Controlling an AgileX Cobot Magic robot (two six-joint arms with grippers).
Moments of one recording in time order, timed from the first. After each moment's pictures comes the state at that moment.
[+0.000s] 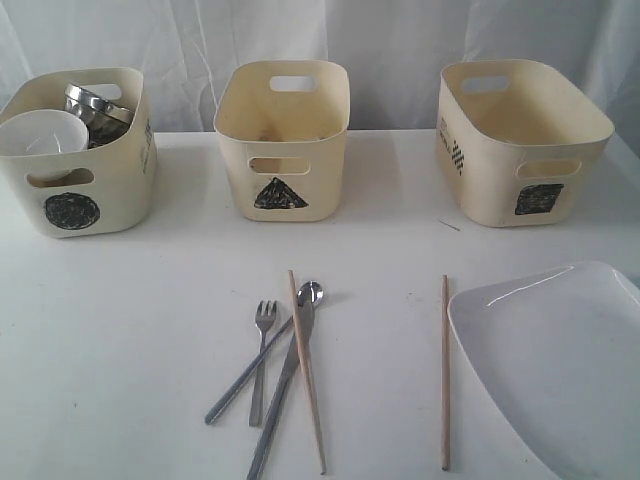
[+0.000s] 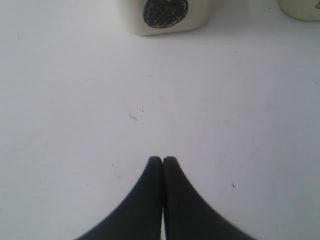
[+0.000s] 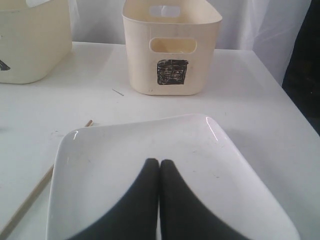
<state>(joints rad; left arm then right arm) -0.01 0.54 -0.34 -0.06 0.50 0.04 -0.03 0.01 0.00 -0.20 0.34 0.20</state>
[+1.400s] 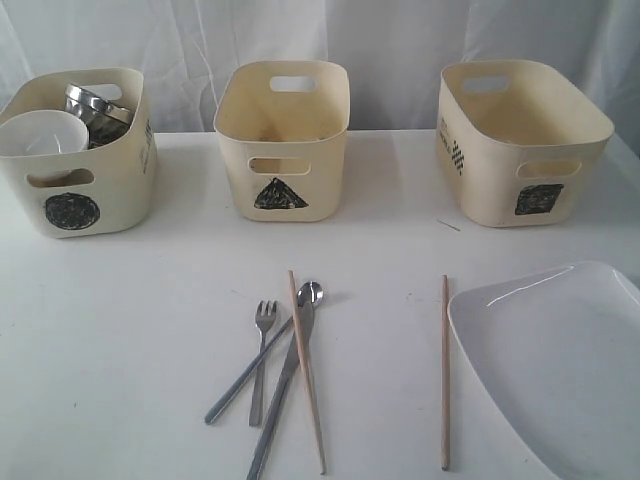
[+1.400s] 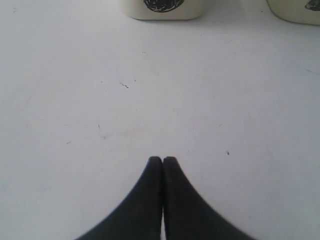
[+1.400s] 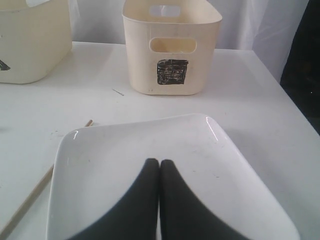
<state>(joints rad) -0.01 0.00 0.02 -0.10 0.51 0.00 -0.03 0.01 0.00 -0.20 0.34 0.20</state>
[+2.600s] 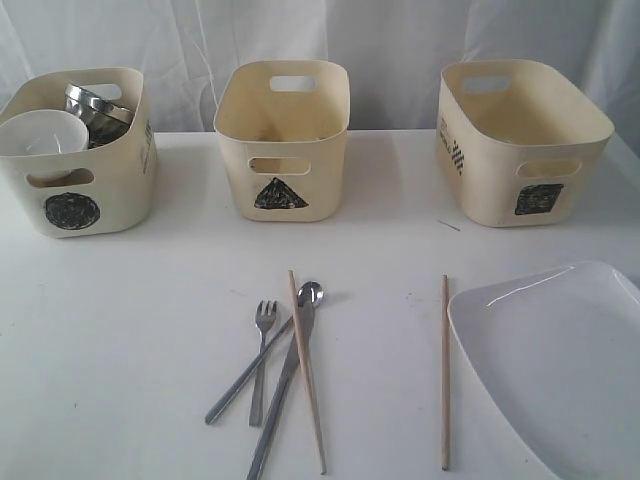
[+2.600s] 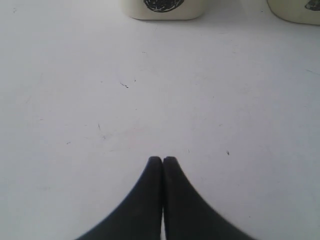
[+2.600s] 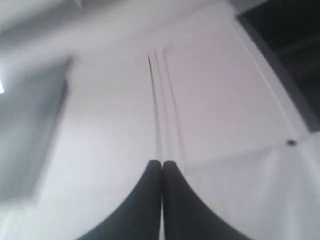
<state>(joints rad) -0.01 0.00 0.02 -0.10 0.51 0.00 -0.03 0.61 -0.81 -0.06 -0.71 0.35</state>
